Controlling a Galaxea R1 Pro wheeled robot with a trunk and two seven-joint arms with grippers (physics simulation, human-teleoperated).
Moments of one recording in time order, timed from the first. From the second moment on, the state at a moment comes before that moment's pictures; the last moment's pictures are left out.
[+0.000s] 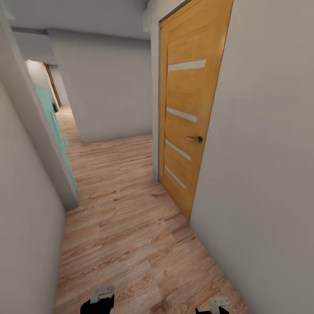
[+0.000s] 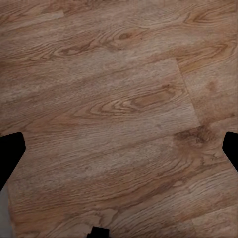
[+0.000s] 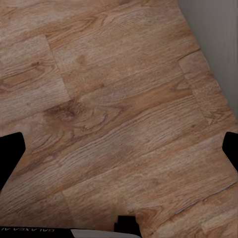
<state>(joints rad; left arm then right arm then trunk) -0.53 -0.03 -0.12 0.07 0.25 -0.33 0.07 -0.30 0.03 0.06 -0.32 0.01 -0.13 -0.06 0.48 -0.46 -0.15</state>
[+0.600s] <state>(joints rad) -0.53 -0.03 -0.12 0.07 0.25 -0.33 0.07 -0.30 0.03 0.06 -0.32 0.01 -0.13 -0.06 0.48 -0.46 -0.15</state>
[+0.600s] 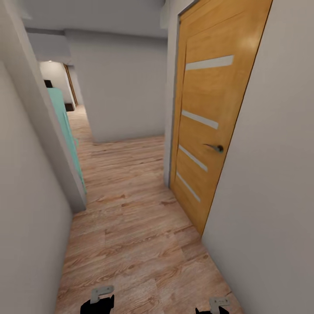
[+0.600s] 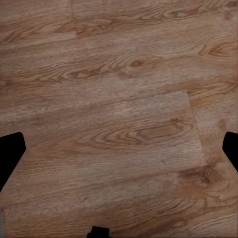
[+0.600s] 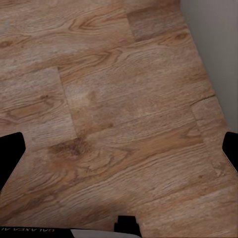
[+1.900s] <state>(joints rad) -0.53 -0.03 -0.12 0.07 0.25 -0.33 0.07 -0.30 0.03 0.06 -0.32 0.01 -0.13 -0.06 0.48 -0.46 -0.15</state>
